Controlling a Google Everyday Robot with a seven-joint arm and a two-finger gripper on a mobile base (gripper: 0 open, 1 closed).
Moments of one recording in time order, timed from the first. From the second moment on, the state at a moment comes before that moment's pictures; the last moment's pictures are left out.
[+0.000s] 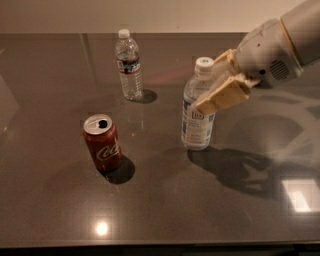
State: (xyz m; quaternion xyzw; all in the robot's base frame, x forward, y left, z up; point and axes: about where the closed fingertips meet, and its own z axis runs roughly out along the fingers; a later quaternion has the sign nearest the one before) arm 0.460 -0.086 0.987 -0.60 0.69 0.21 0.33
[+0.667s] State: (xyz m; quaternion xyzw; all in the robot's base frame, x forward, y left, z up) arm 0.547 -0.069 1.032 -0.57 0.69 0.22 0.38
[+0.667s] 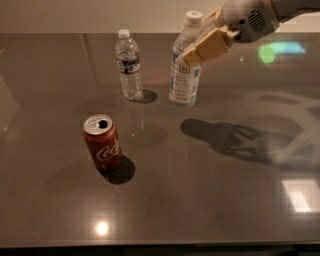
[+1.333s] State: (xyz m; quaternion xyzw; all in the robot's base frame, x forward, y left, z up) arm 0.605 -0.041 1.017 -0.56 0.69 0.24 0.39
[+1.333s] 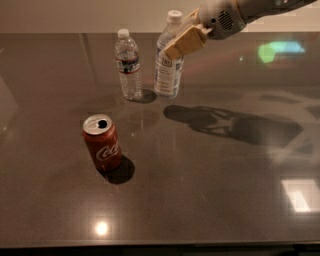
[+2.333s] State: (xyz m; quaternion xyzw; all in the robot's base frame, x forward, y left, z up) arm 0.646 -0.022 0.970 -0.56 0.71 0.25 0.35
